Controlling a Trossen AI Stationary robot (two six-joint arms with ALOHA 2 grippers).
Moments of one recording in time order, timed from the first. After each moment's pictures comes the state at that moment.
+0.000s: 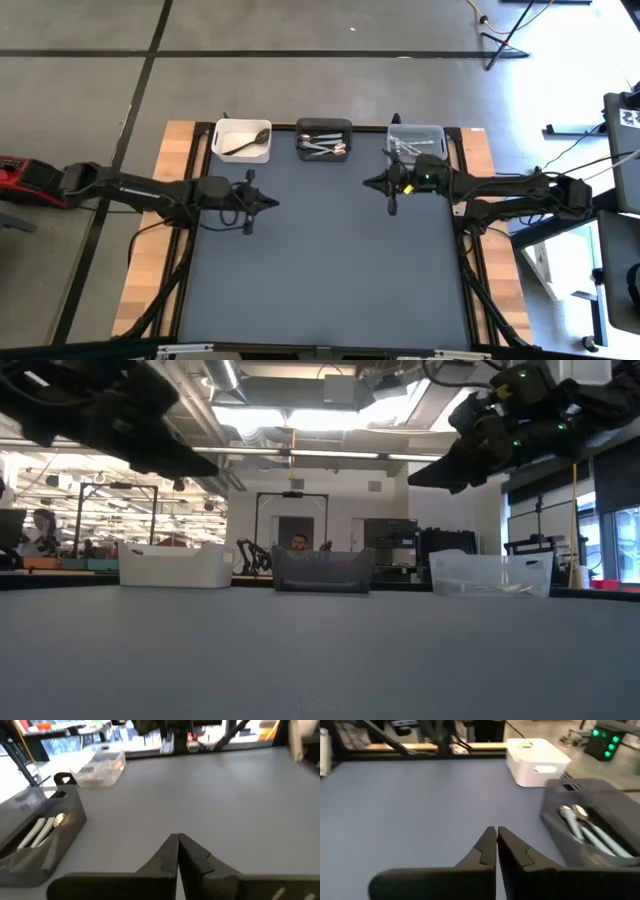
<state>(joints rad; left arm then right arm) 0.03 0.86 0.26 0.30 -0.09 0.07 -0.32 1.08 0.40 0.41 -0.24 -0.10</state>
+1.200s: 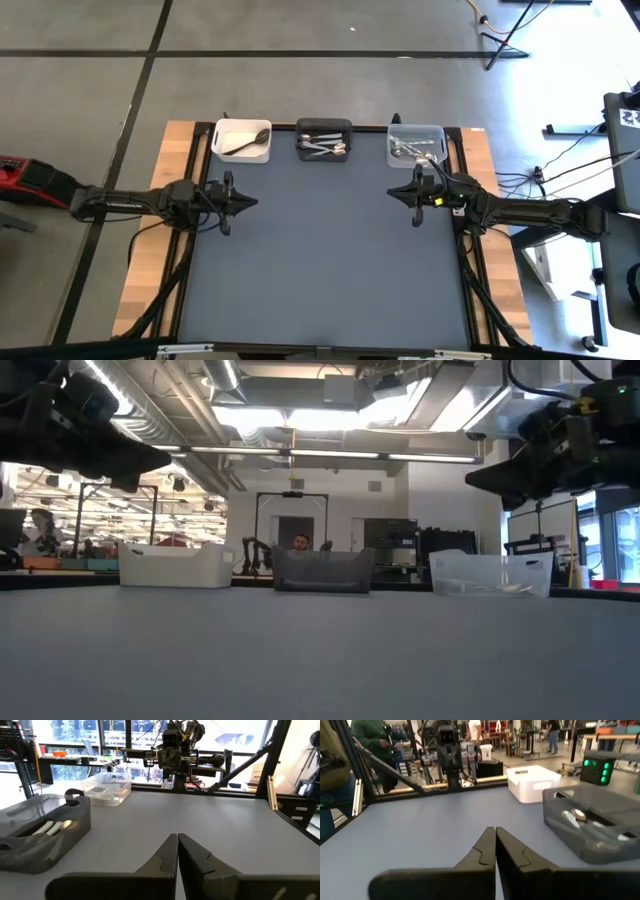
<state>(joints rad) 0.03 0.17 0.01 0.11 -0.08 -0.07 -0.31 0.61 0.01 0.56 -0.23 0.07</state>
